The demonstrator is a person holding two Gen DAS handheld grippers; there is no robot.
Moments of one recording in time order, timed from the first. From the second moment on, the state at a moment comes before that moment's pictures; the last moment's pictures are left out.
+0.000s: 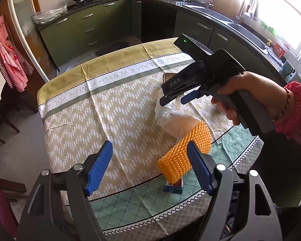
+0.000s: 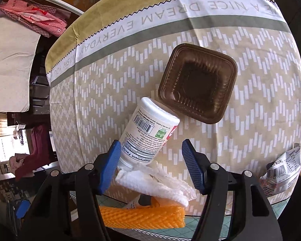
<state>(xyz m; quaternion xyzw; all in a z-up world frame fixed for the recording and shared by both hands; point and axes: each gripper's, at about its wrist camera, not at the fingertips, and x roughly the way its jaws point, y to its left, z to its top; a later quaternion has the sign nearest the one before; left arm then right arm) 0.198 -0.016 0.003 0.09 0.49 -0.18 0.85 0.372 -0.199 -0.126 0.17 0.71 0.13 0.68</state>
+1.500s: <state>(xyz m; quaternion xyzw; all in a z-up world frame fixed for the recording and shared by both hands) 0.218 -0.129 -0.029 0.16 0.53 -0.21 0.80 0.302 -0.542 -0.129 0.10 0.64 -0.06 0.76</state>
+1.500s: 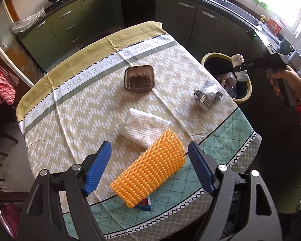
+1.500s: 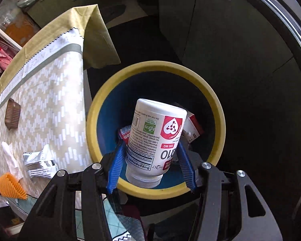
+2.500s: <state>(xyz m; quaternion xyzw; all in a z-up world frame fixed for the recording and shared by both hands) 0.380 -0.219 -0.135 0.16 0.62 -0.14 0.76 0.260 -0.575 -0.141 0.13 0.62 -0.03 0.77</state>
